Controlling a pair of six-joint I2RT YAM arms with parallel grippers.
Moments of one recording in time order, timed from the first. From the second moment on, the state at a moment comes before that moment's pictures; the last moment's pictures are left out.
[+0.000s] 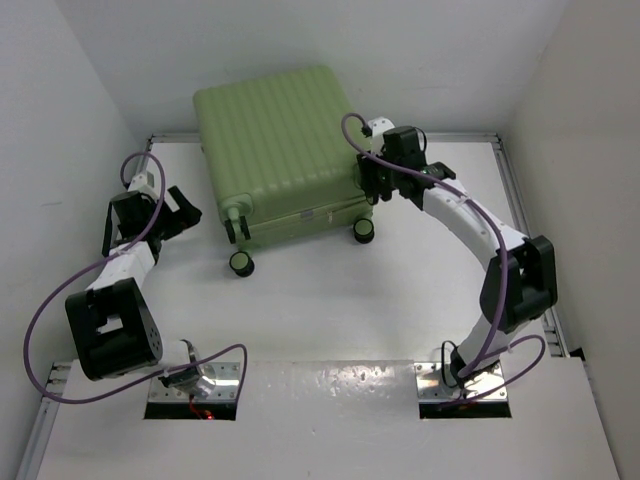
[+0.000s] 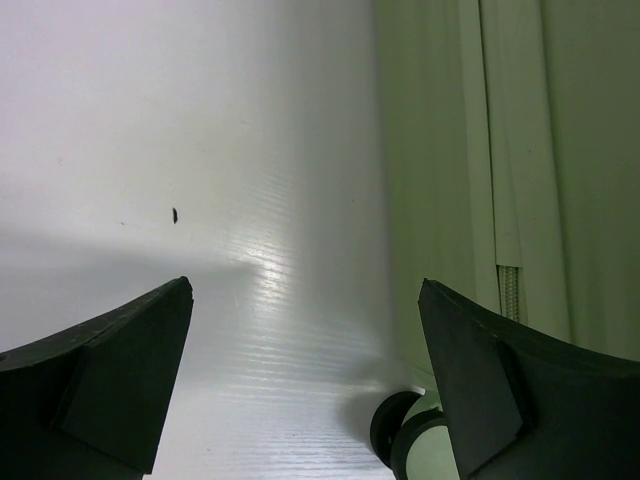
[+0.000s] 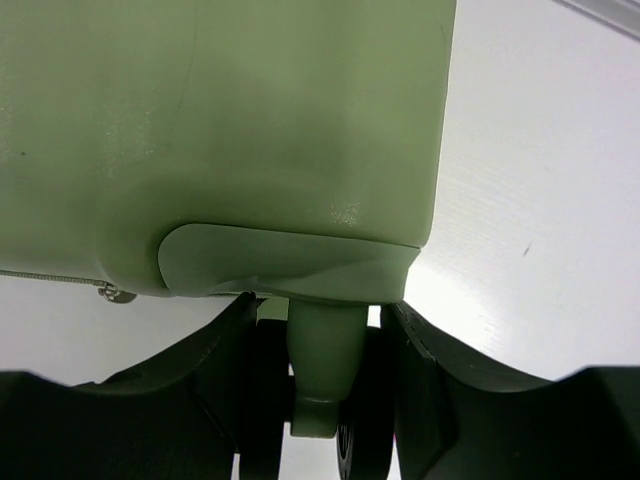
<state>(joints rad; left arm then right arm) 0.35 1.36 0.75 0.06 0.33 -0.28 0.40 1.68 1.39 -0.38 0.03 -0.06</state>
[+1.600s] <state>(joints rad) 0.35 0.98 0.83 -0.43 0.35 -0.11 0.82 1.58 0.56 0.80 0.35 0.28</state>
